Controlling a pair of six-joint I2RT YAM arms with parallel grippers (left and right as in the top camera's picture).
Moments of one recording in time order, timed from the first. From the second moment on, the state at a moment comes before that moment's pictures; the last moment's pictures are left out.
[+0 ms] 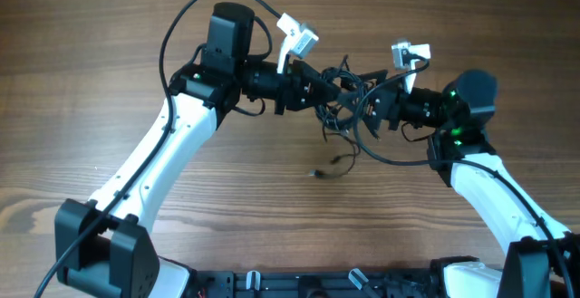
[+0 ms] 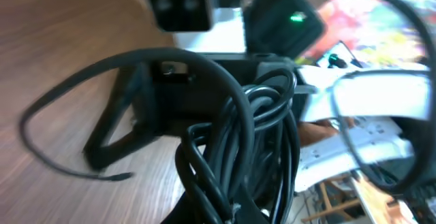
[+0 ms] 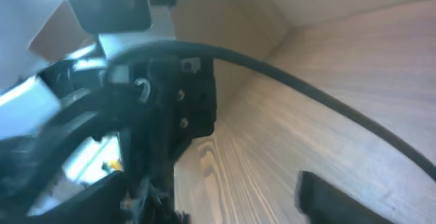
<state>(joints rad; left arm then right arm) -0.38 1.62 1.28 -0.33 1.24 -0.09 0.09 1.40 0.66 0.72 -1.17 0.80</state>
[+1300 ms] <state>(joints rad) -0.51 1.66 1.28 -0.35 1.18 0.10 0.05 1.40 0.66 0.45 -0.87 0.58</state>
